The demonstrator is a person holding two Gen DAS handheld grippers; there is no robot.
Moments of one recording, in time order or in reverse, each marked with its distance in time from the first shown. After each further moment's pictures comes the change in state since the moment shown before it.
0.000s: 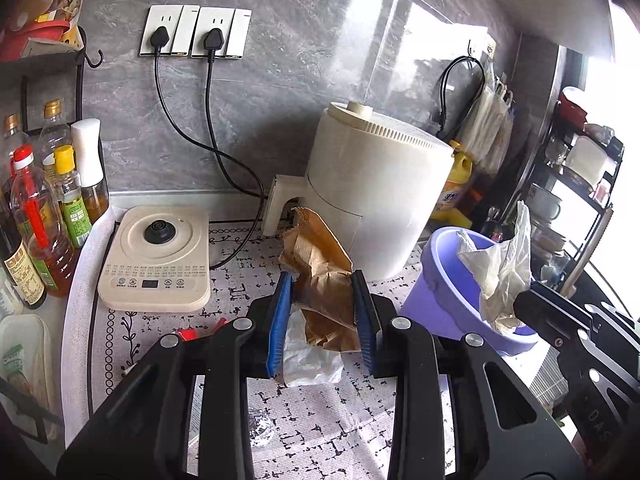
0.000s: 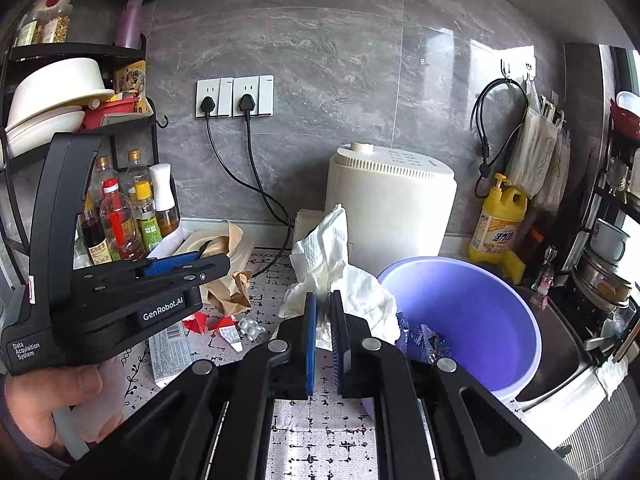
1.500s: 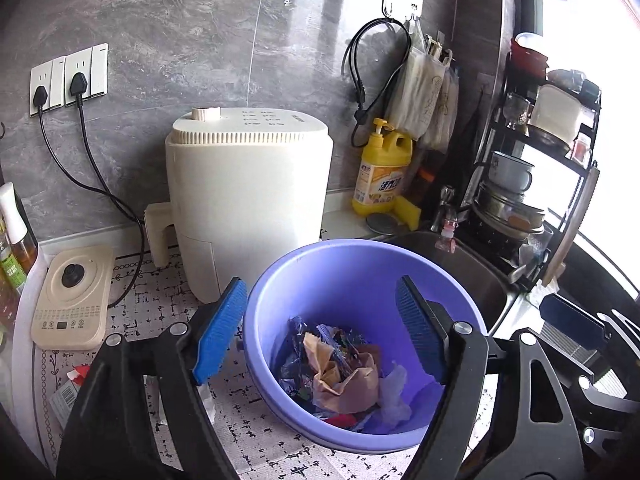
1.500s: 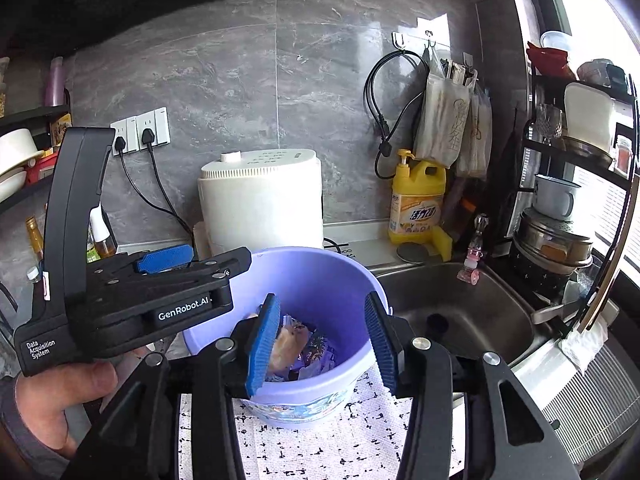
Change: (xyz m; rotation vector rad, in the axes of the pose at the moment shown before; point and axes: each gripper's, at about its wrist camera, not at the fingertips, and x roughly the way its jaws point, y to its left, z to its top) left arm 0.063 -0.160 0.012 0.140 0.010 -0.040; right arm -0.023 -0.159 -0.022 0.154 -0.007 -0.106
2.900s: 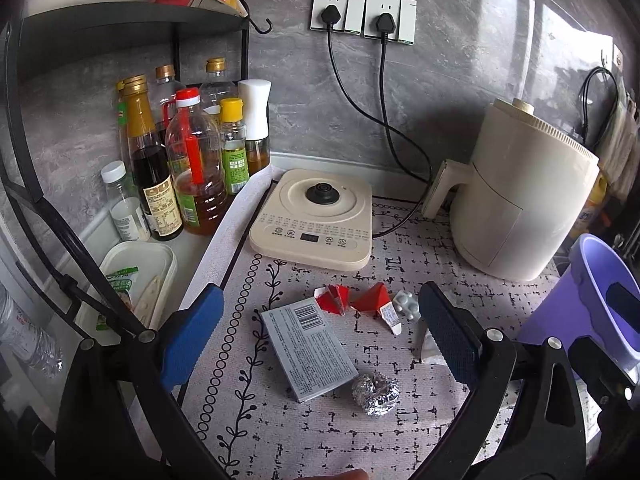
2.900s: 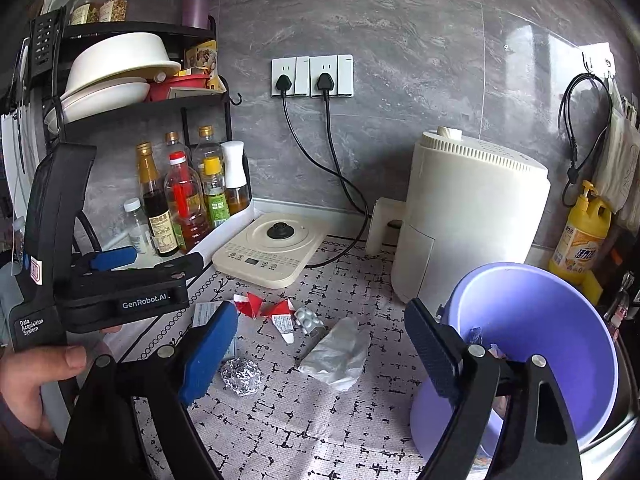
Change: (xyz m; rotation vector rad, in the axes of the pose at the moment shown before) left arm -0.097 0.206 -0.085 -0.327 0.060 0.563; right arm 0.051 0.173 -0.018 -0.265 0.071 0.424
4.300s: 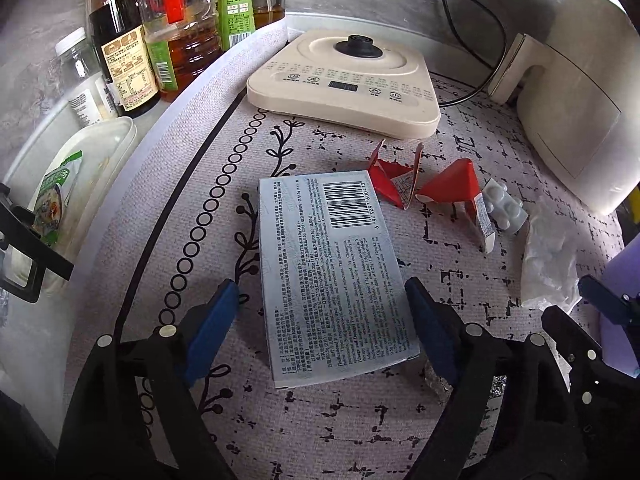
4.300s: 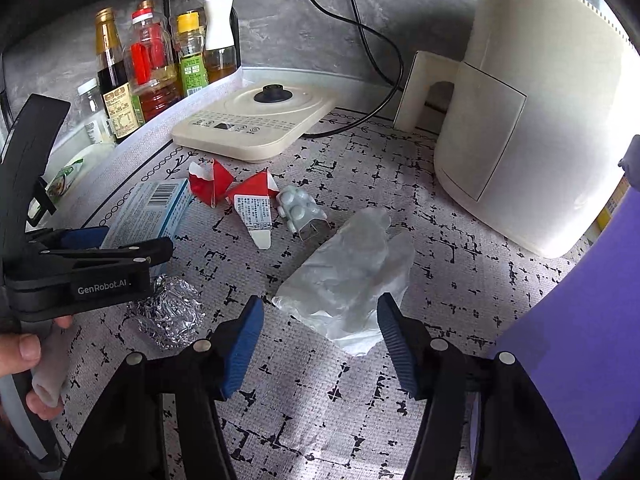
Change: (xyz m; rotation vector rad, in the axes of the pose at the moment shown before) left arm 0.120 0.018 -0.070 -0.030 0.326 0.068; right arm 0.147 -0.003 -0.074 -0.068 0.356 0.005
